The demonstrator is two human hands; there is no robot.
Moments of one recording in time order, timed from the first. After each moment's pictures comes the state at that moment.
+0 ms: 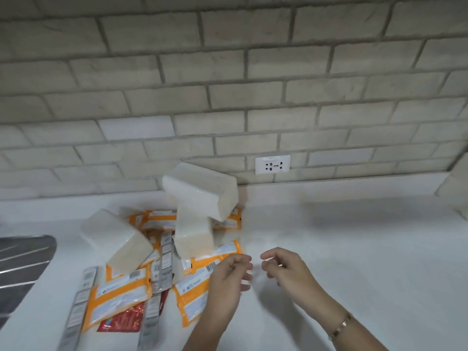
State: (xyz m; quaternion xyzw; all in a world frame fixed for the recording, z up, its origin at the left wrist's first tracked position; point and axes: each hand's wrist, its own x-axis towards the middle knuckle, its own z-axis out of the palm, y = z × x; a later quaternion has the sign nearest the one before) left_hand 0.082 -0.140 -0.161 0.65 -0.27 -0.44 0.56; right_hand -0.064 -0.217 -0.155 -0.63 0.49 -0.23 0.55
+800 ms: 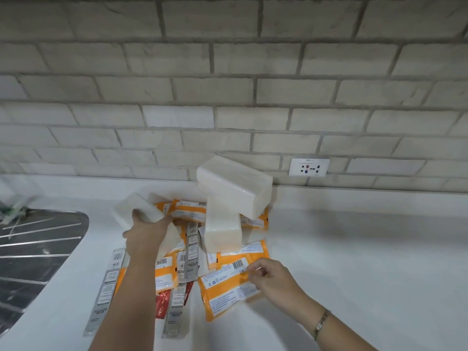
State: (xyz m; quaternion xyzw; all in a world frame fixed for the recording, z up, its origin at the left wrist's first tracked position) left_hand 0.349 -0.127 -0.169 0.90 -0.09 -0.18 0.38; right_hand 0.034 -0.196 -0.175 -0.69 0.46 -0.10 0.55
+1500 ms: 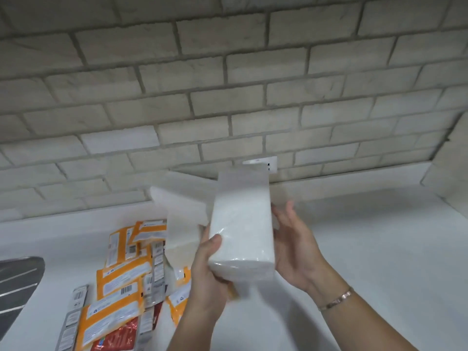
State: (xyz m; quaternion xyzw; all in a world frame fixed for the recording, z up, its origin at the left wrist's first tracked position) left_hand 0.093 -0.133 -0.088 0.43 -0.14 -0.53 0.72; right_hand -0.039 -0.230 -0.085 -0.34 0.27 -0.34 0.84
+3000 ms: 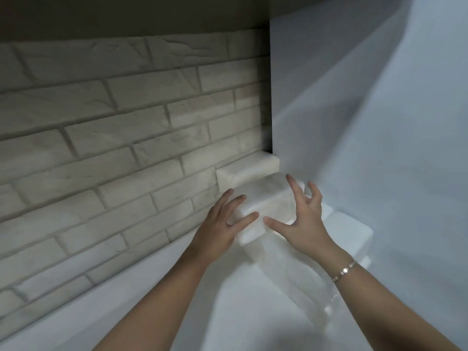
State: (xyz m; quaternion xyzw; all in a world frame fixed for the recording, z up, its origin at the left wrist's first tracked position) left_hand -0.403 -0.591 -0.084 0.26 -0.90 0.16 0.31; right_hand -0.633 -0.509 -0.062 -0.59 0.62 -0.47 0.21
